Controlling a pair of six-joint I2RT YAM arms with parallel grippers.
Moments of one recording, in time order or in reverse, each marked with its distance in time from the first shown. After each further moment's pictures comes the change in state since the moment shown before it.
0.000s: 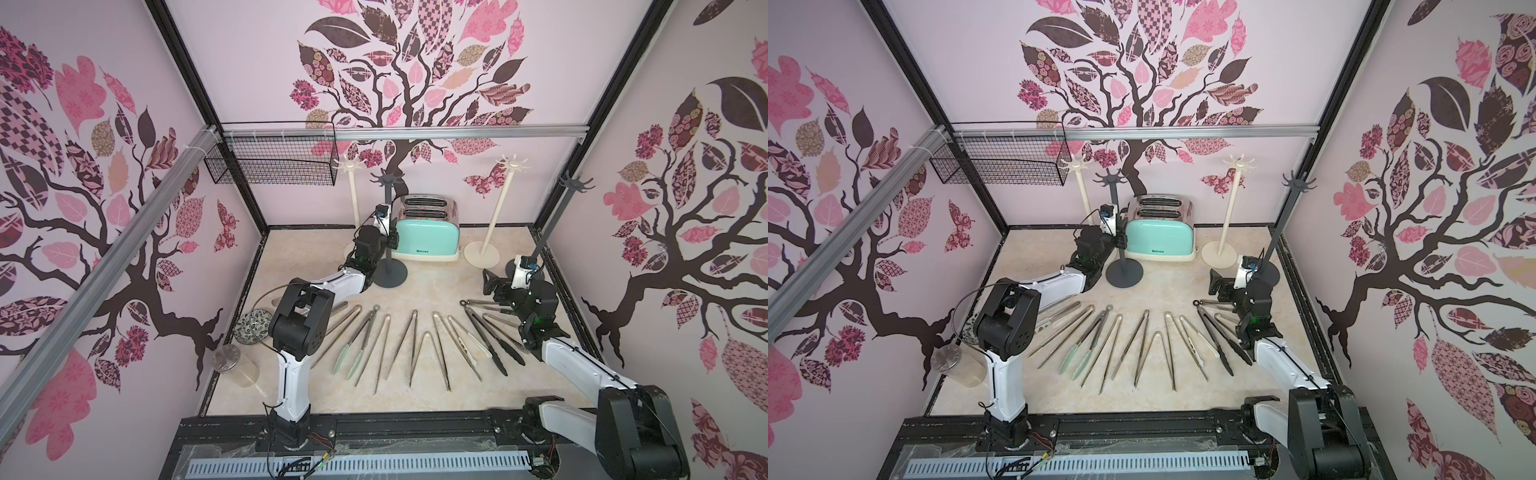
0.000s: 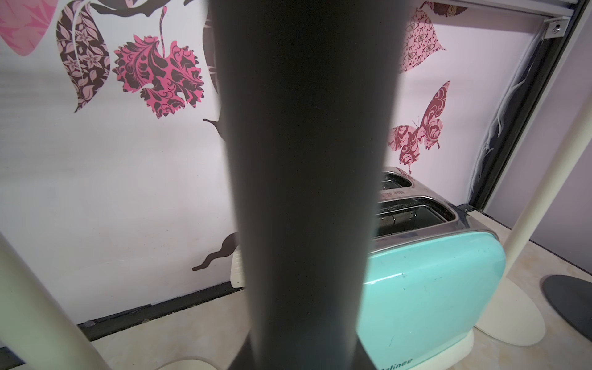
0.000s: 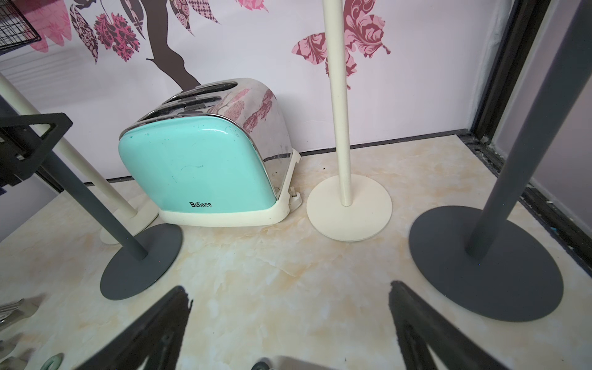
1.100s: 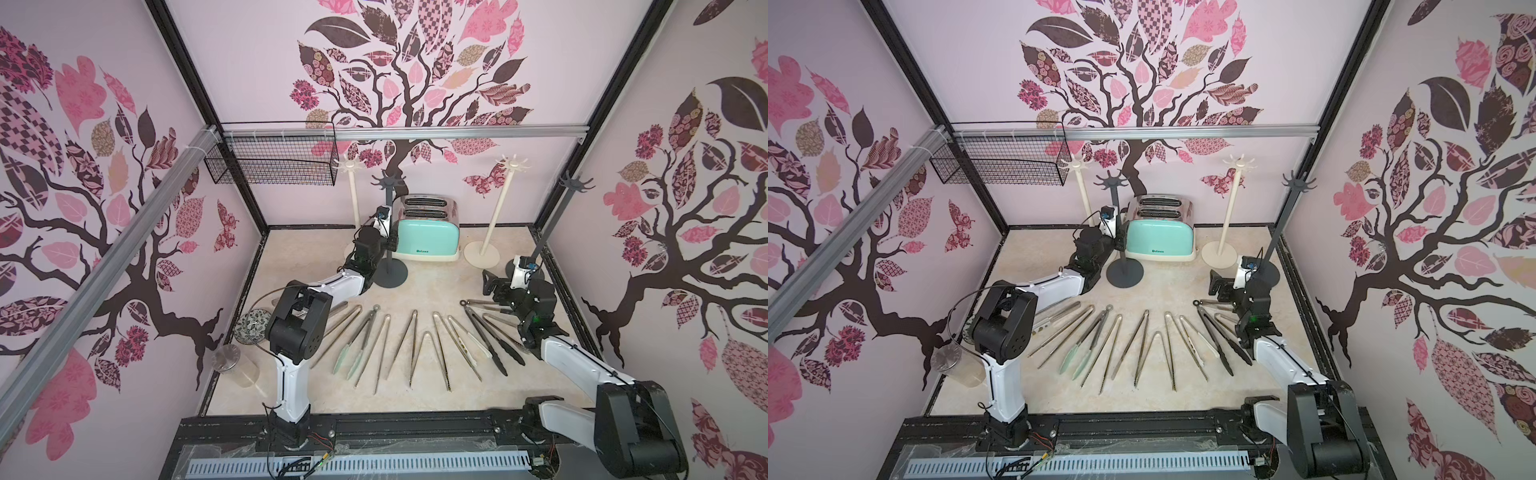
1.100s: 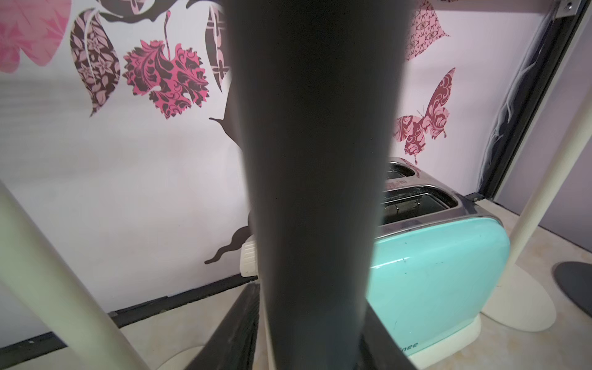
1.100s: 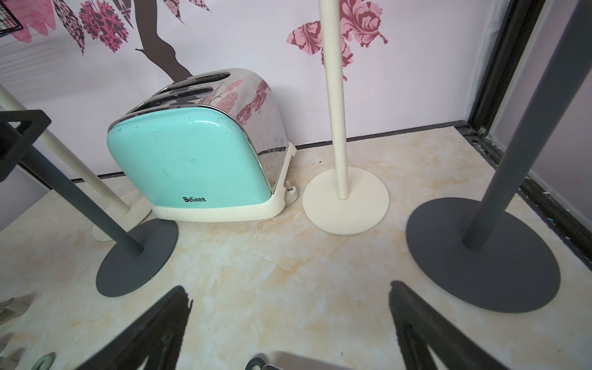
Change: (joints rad) left arm -0.008 -0.056 -0.049 -0.037 -0.031 0.053; right arm 0.000 0.024 0.008 -0.023 0.016 0.000
